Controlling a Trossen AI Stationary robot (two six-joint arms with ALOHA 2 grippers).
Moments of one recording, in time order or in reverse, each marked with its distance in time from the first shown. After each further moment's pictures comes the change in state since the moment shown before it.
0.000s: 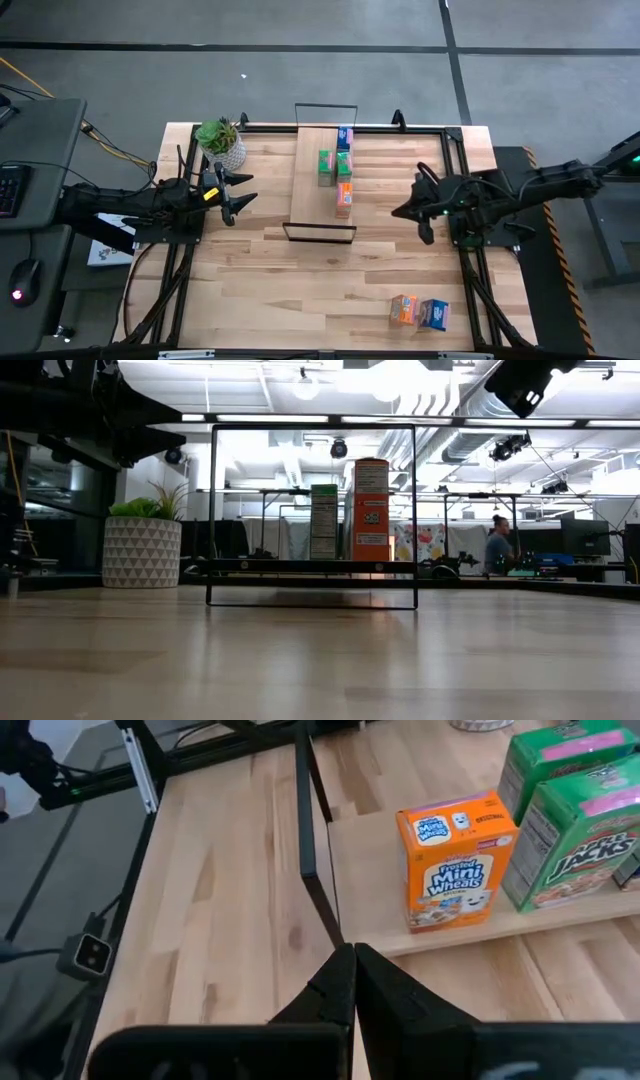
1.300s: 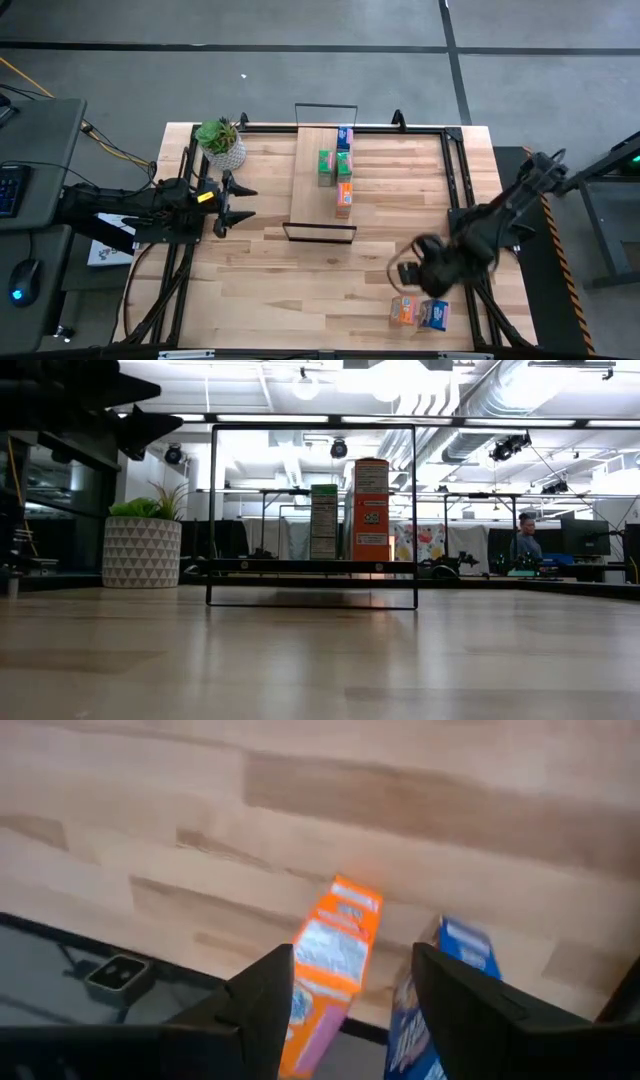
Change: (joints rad) left arm 0.000 0.000 0.000 0.008 0.293 0.008; right arm 0.565 0.548 0.346 -0.493 -0.034 1.812
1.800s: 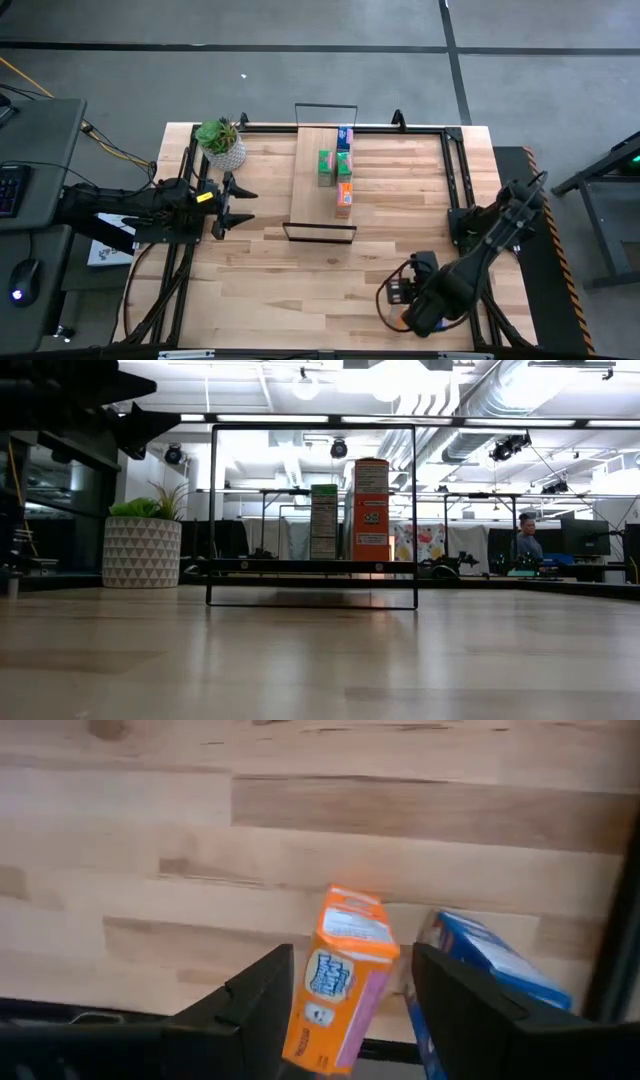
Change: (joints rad) left arm 0.000 0.000 0.000 0.000 0.043 0.001; right arm 0.060 0.365 0.433 -0.336 0.049 0.157
